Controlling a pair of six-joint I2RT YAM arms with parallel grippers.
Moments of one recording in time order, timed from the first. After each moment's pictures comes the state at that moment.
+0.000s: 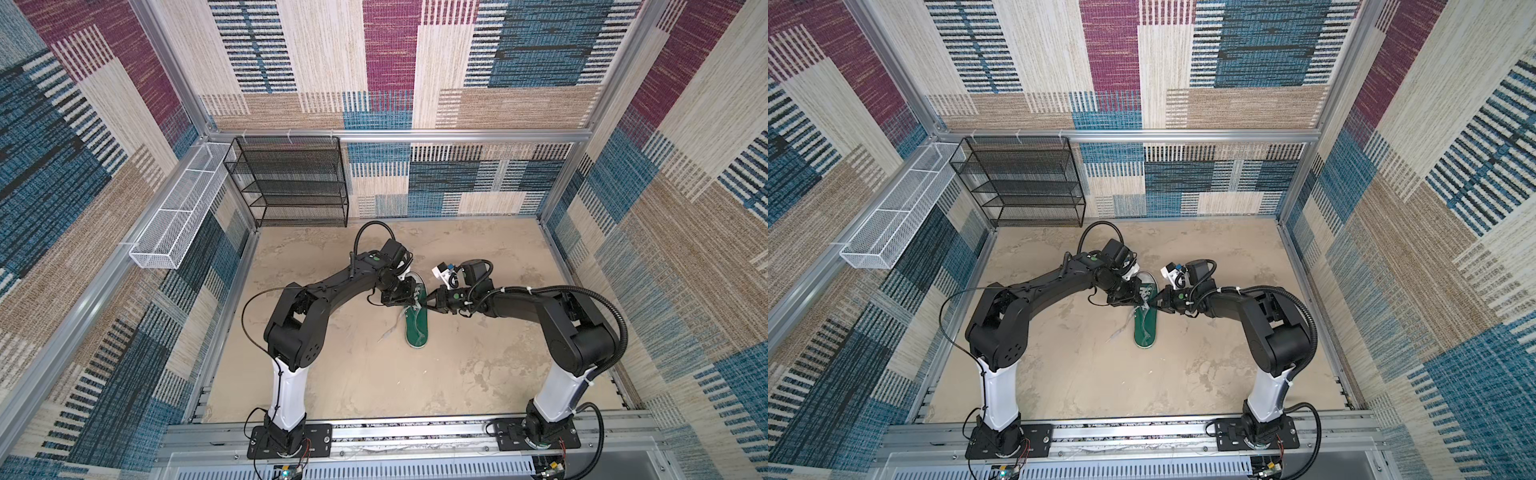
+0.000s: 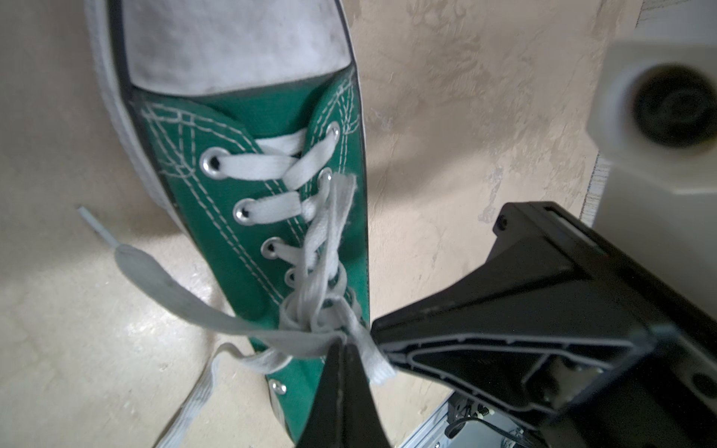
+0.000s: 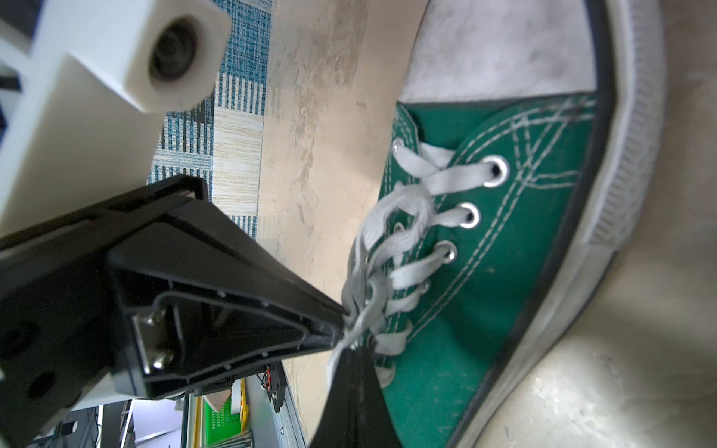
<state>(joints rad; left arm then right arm) -0.61 2.00 1.53 -0.70 0.46 -0.57 0.34 1.79 0.86 0.14 -0.90 0.62</state>
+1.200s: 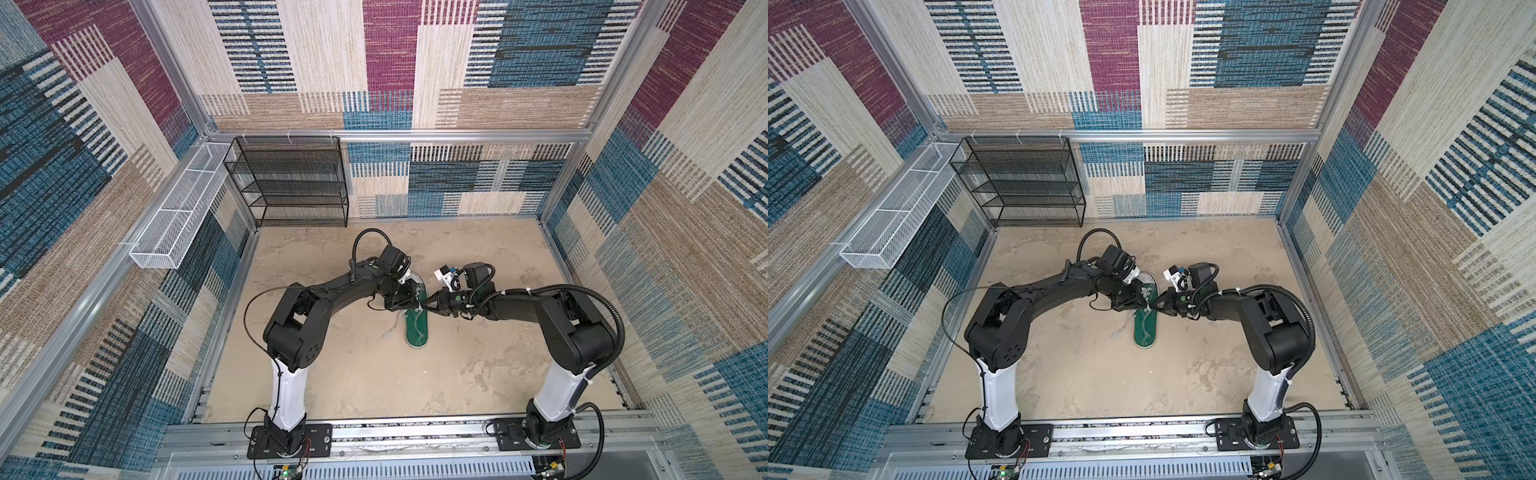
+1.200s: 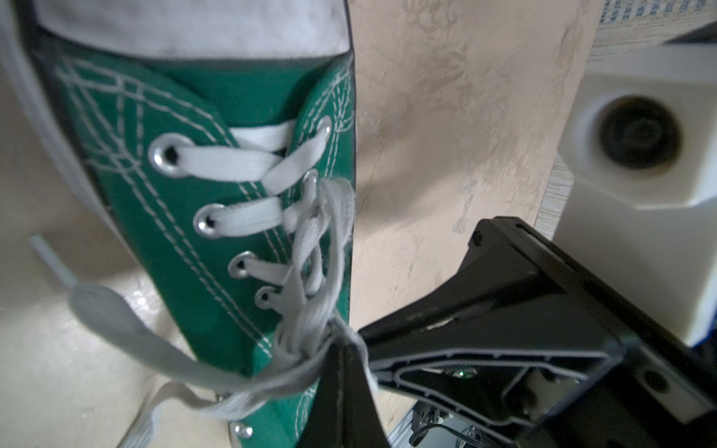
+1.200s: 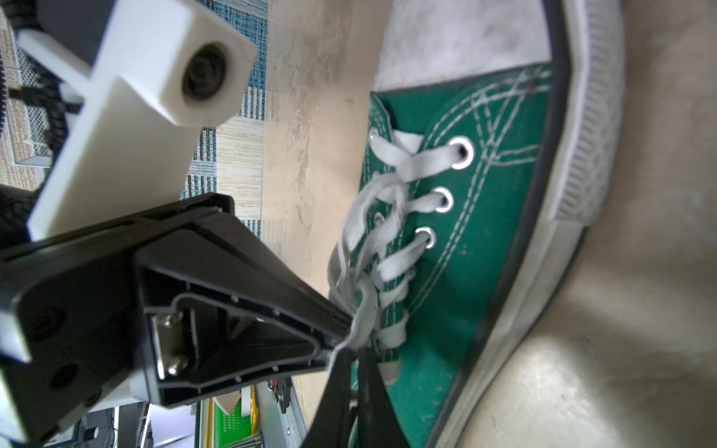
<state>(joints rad) -0.61 1.99 1.42 -0.50 0.55 -0.72 0.33 1.80 0.82 0.22 -0.92 0.67</state>
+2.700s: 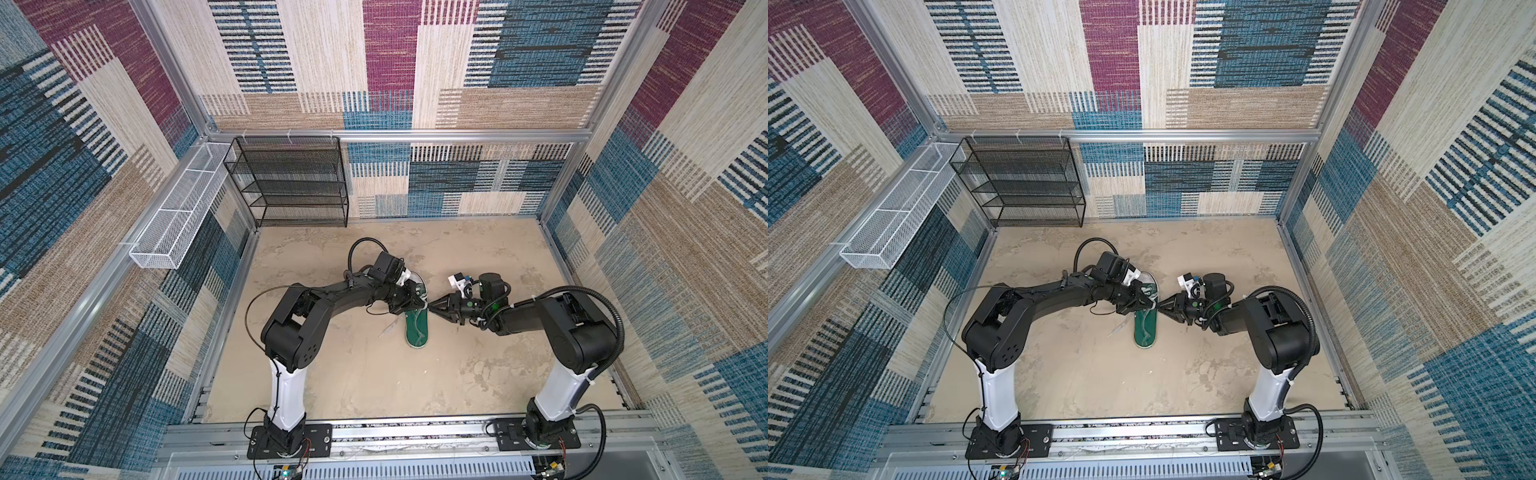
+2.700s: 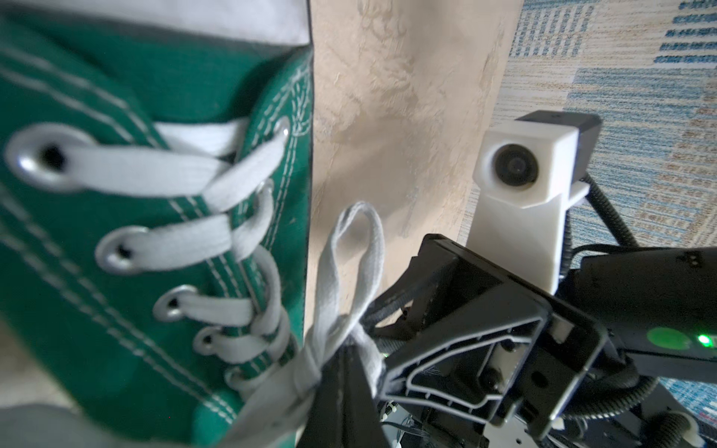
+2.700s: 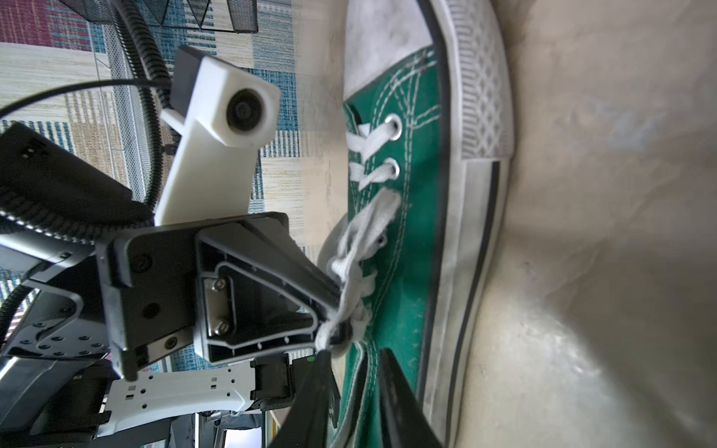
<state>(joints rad) -0.59 1.98 1.27 -0.19 0.69 -0.90 0.25 1.80 0.62 0.61 -0.99 0.99</state>
